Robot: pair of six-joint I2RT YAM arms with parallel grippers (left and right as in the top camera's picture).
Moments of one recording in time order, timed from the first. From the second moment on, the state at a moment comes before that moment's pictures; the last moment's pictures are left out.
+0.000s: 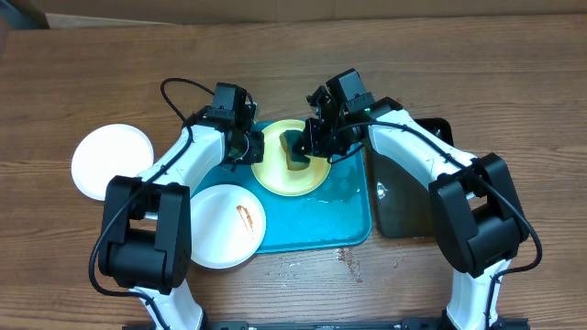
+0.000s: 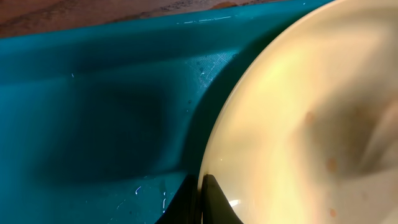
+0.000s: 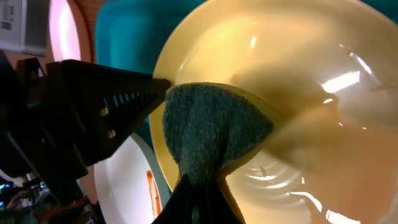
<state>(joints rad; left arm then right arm) -0.20 1.91 1.21 -0.56 0.12 -0.15 0.46 2.05 1.45 -0.51 -0.66 0.47</state>
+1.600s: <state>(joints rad) -0.81 1.57 1.24 -0.52 -1.08 0.08 0.03 1.60 0.88 -0.73 -0.06 0.36</state>
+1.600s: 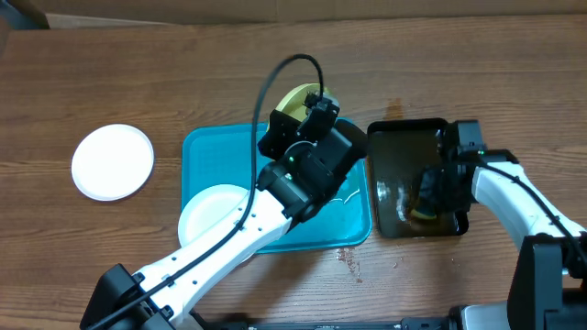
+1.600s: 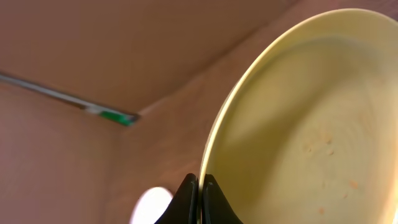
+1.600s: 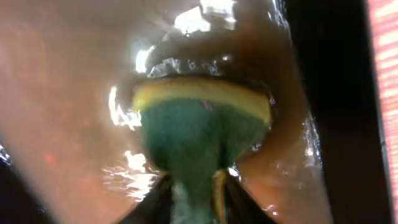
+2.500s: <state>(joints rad) -0.84 1.57 1.24 -0.53 -1.15 0.08 0.02 1.58 0.79 -0.65 -0.04 0.38</state>
